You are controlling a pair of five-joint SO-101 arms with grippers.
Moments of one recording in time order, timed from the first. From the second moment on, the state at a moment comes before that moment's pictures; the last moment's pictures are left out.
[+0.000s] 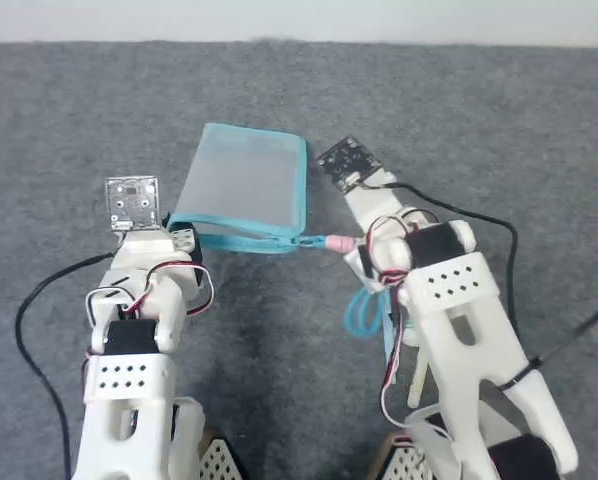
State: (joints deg) left arm -9.3 -59.2 75.2 32.6 6.9; right arm -19.9 -27.4 34.2 67.7 19.7
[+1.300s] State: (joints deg) left arm -14.6 -59.2 75.3 32.4 9.1; right arm -0.6 -27.2 49.4 69.8 12.5
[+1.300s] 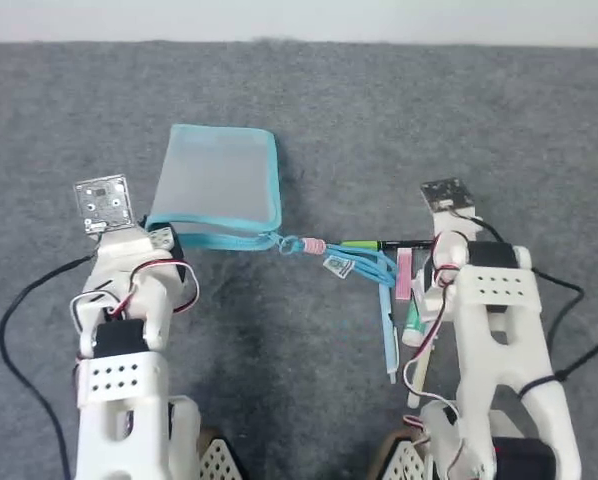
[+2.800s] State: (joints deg) left arm -14.6 -59.2 75.3 32.4 9.1; right arm 4.3 5.6 21.1 66.8 13.0
